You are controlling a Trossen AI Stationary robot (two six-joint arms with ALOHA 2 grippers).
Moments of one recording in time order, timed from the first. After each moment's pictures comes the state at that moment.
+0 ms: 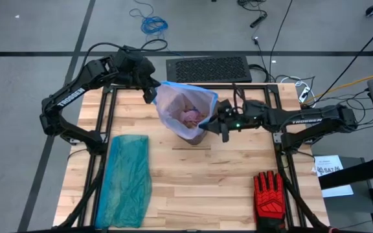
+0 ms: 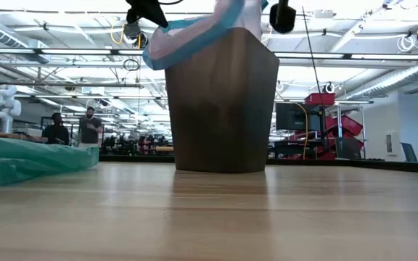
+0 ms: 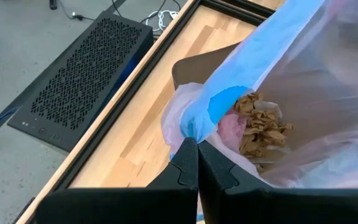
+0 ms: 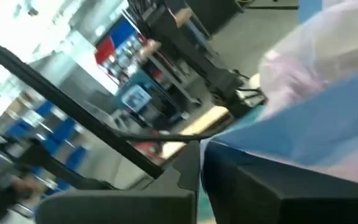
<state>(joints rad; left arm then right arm) 0.55 1.36 1.68 -1.05 0.13 0.01 -0.02 1.19 0.95 0.15 -0.08 0.74</state>
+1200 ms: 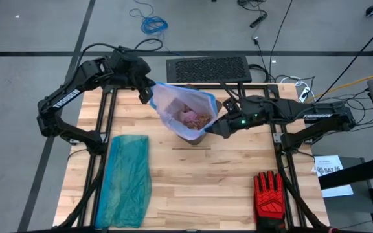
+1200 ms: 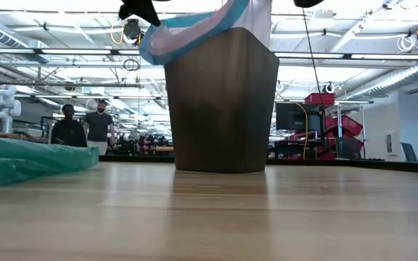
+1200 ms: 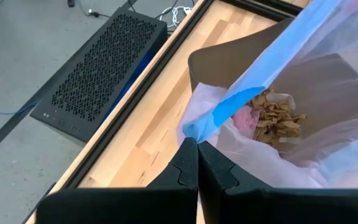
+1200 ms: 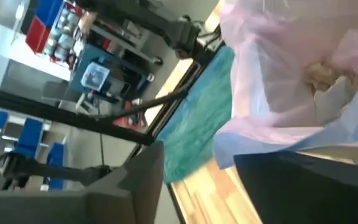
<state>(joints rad) 0.55 1.32 1.68 -1.10 0.07 0.01 0.05 1.23 1.32 -0.51 -0.01 1.02</state>
